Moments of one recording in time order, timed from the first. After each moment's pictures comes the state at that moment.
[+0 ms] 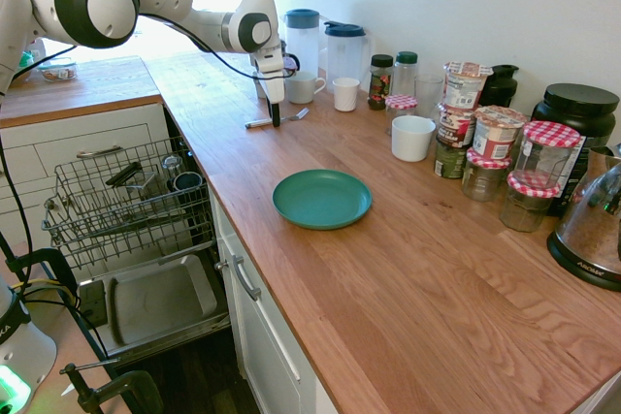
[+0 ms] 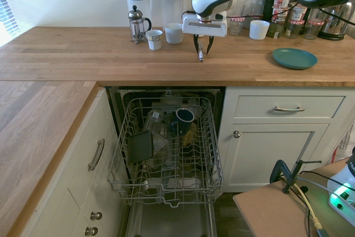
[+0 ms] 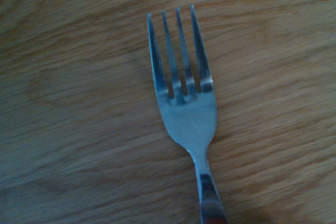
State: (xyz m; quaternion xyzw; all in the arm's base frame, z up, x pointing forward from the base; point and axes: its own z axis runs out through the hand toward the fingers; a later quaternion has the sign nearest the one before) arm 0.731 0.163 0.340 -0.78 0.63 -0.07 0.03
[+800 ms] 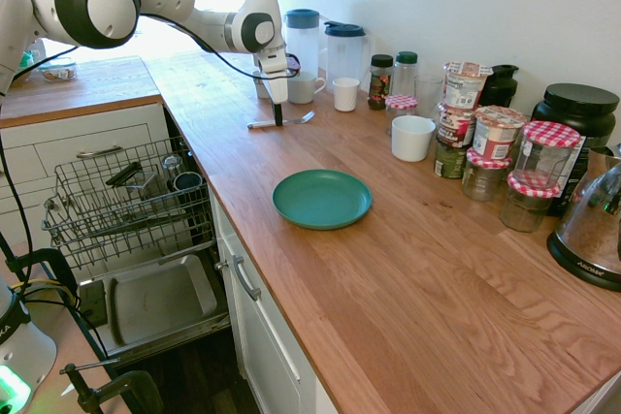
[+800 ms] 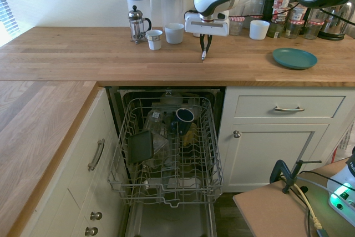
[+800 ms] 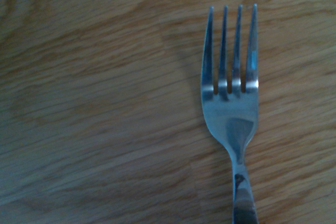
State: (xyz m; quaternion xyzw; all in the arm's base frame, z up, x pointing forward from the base) arm 0.735 0.147 0.343 -0.77 0.63 -0.07 0.03
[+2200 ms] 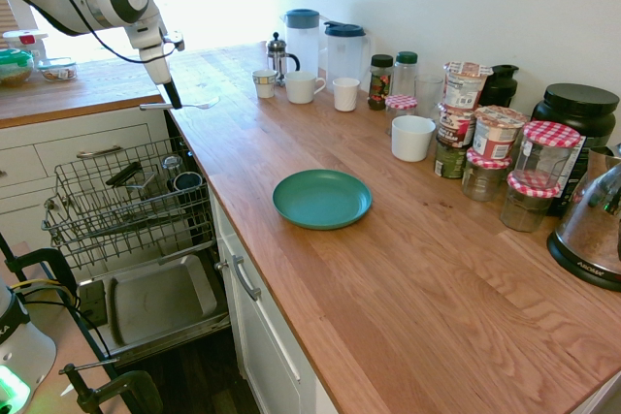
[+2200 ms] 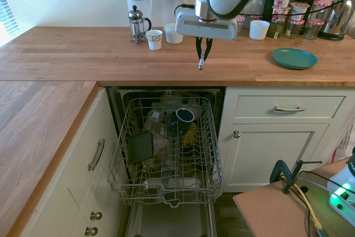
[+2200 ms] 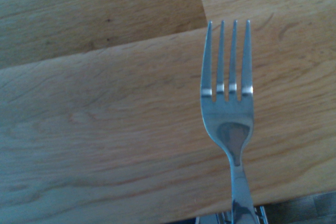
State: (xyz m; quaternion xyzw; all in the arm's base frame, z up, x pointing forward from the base) arm 0.472 0.283 0.417 -0.78 0.61 -0.11 0.06
